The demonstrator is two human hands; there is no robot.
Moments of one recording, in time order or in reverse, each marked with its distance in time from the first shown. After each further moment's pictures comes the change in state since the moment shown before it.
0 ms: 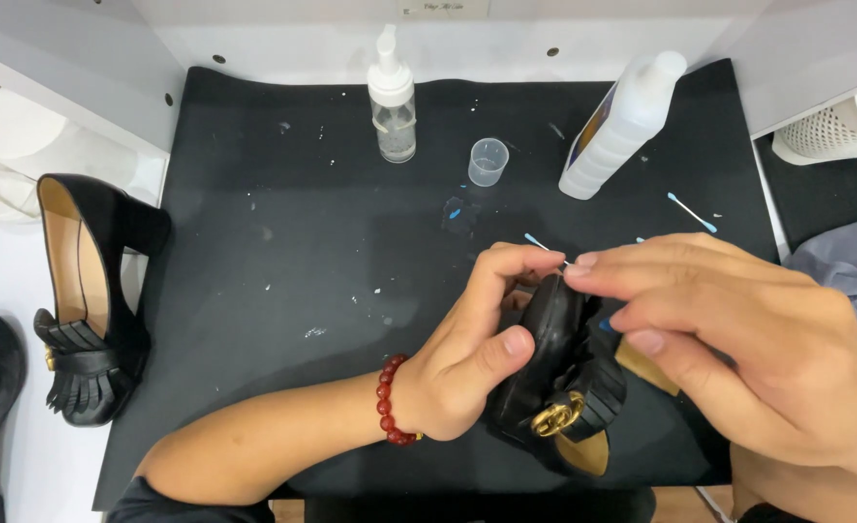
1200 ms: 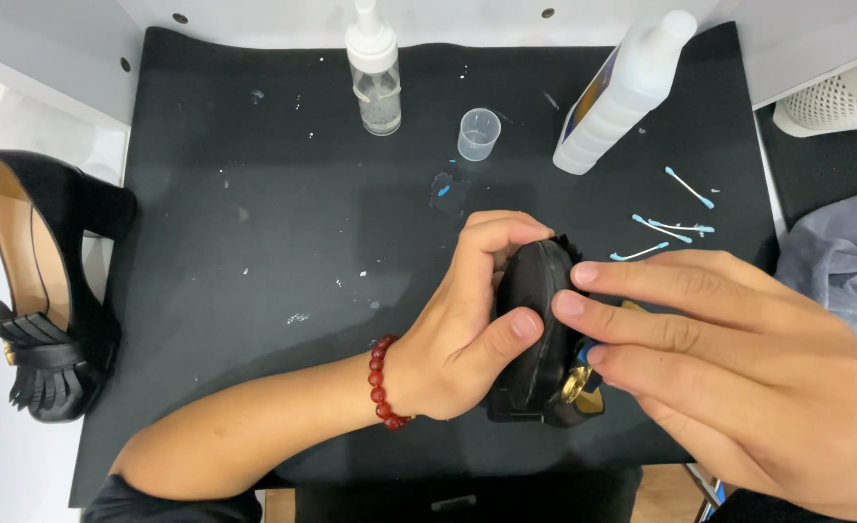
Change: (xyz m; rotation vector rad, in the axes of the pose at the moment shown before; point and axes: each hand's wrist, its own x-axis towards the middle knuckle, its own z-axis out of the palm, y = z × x) left_hand 0.001 -0.022 -0.002 0.165 0.074 0.085; right_hand -0.002 -0.011 0.005 -0.205 -0.079 -0.200
